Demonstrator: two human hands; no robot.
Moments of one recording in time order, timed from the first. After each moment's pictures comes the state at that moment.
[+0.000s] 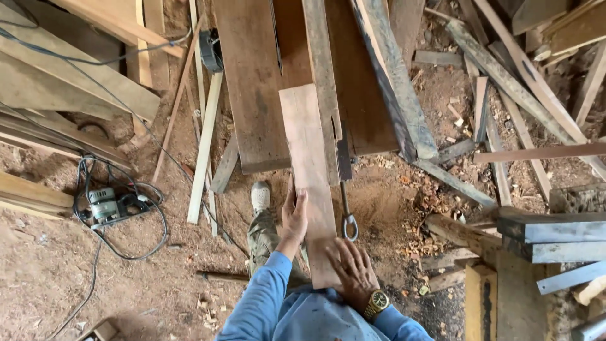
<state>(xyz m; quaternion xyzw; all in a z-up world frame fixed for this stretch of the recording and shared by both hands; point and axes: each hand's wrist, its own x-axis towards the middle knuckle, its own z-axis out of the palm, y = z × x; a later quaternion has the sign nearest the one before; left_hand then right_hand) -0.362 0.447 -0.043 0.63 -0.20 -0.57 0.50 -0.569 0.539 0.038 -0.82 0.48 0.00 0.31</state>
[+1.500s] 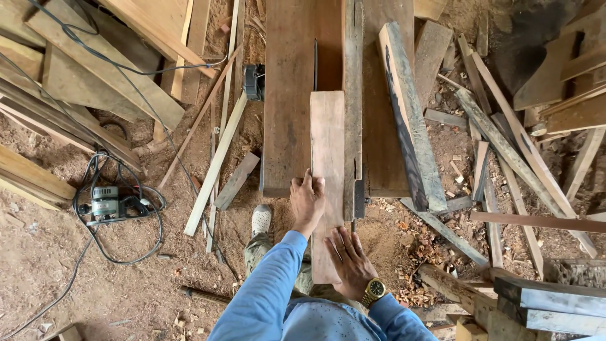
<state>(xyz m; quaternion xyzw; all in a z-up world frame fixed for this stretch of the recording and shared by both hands) -0.332 0.328 -0.019 0.83 -0.41 -0.25 0.30 -0.520 0.416 0.061 -0.93 0.30 0.03 0.22</state>
